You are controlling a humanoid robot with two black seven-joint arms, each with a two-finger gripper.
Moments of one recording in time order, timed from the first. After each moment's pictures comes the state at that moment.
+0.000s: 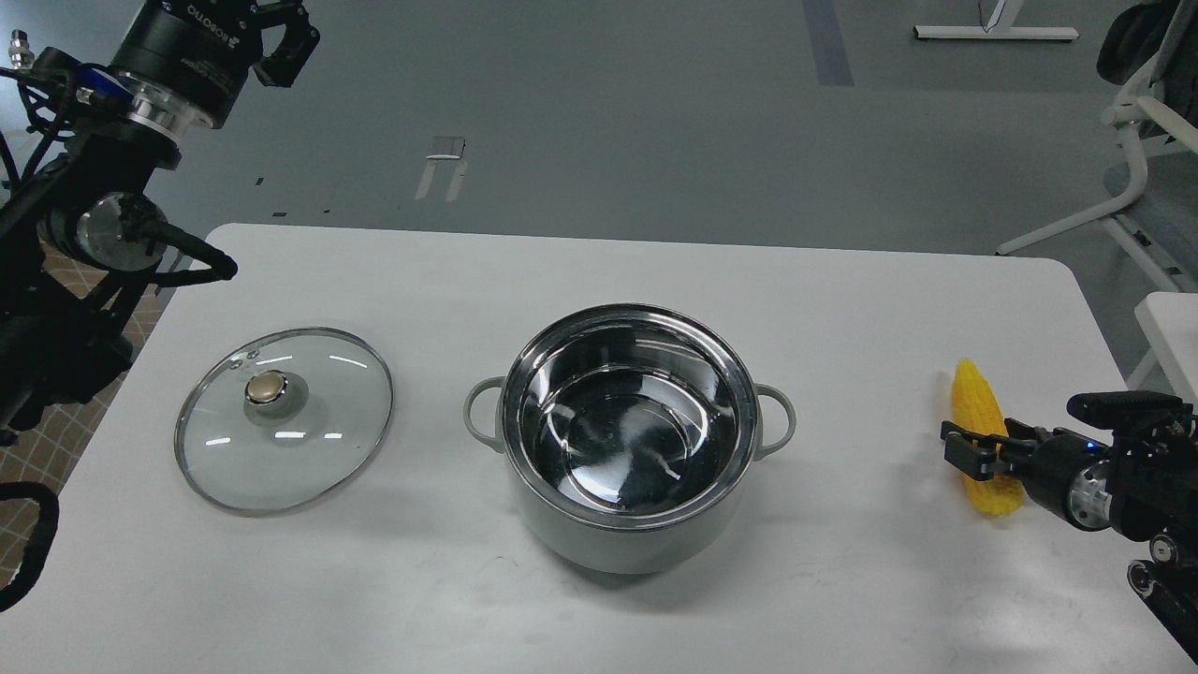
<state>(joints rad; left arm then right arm) -0.81 0.53 -0.98 -0.87 0.32 -0.42 -0.41 0.23 -0.56 1.03 1.07 -2.18 0.27 0.16</state>
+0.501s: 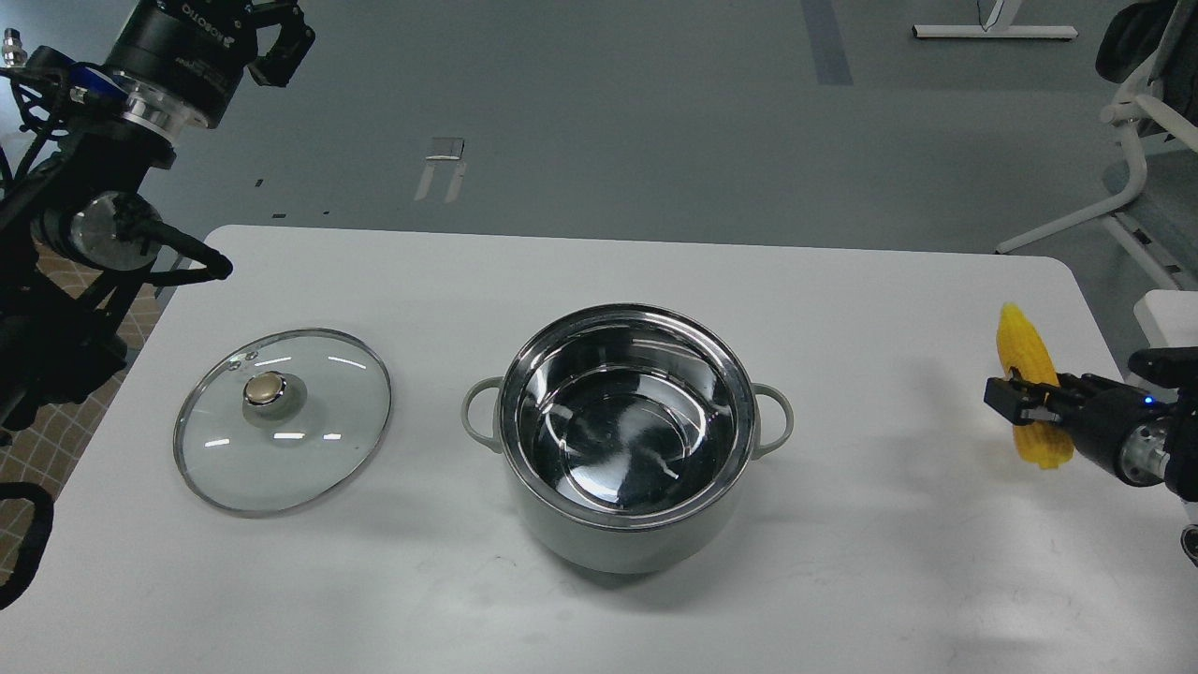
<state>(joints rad) -0.81 0.54 -0.99 -0.88 0.32 -0.42 -0.41 0.26 -0.63 1.22 1.21 -2.14 0.23 0.17</state>
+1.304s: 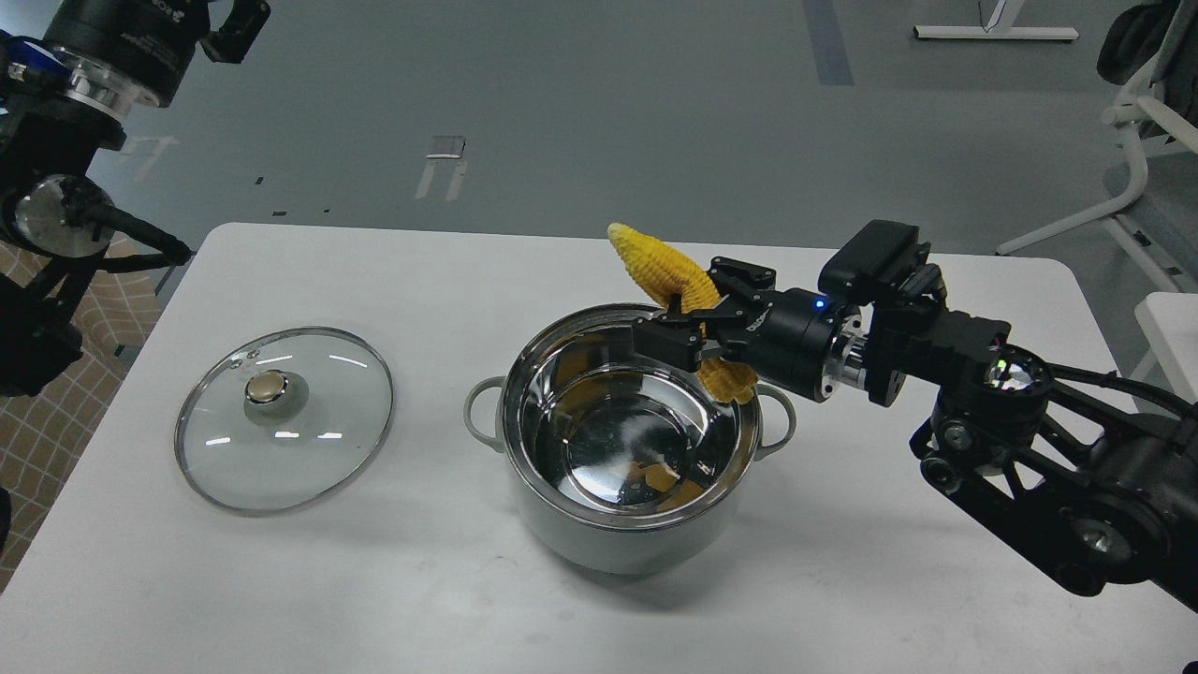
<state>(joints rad) -0.81 0.61 -1.00 -0.89 0.32 -0.42 -0.41 0.66 -0.37 0.64 1.49 -2.05 0.24 0.16</state>
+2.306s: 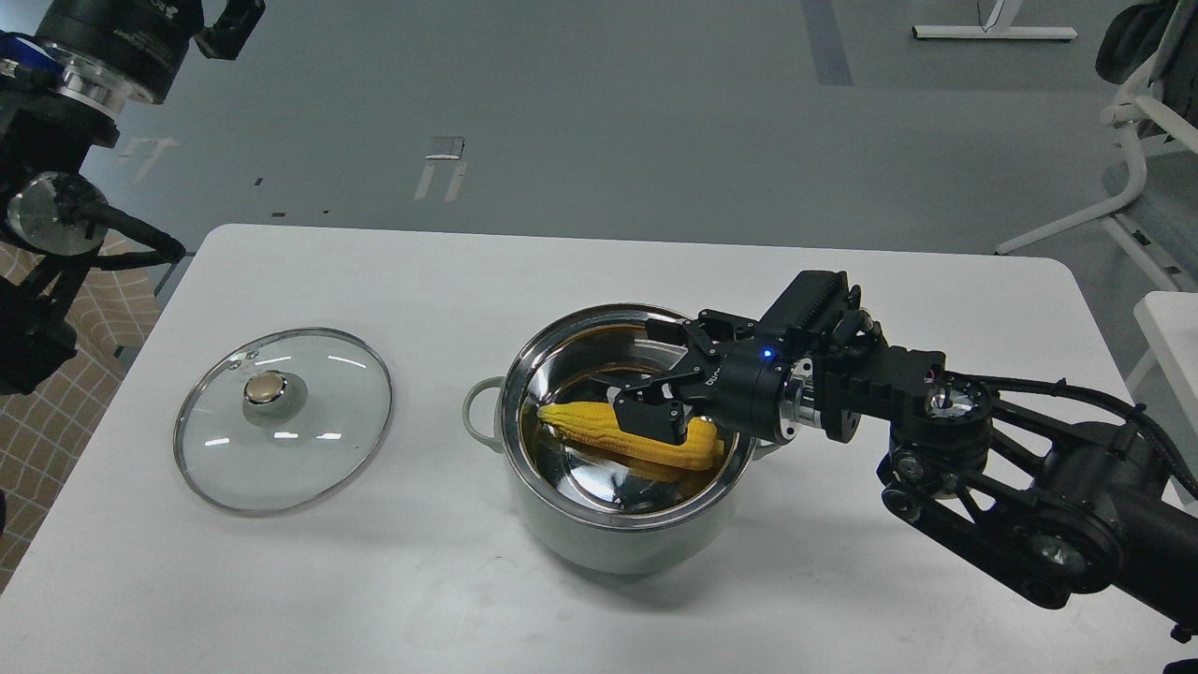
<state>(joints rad) -0.82 0.62 -1.00 -0.90 0.31 -0.43 -0.41 0.69 -0.34 0.58 1.47 -2.07 0.23 0.16</state>
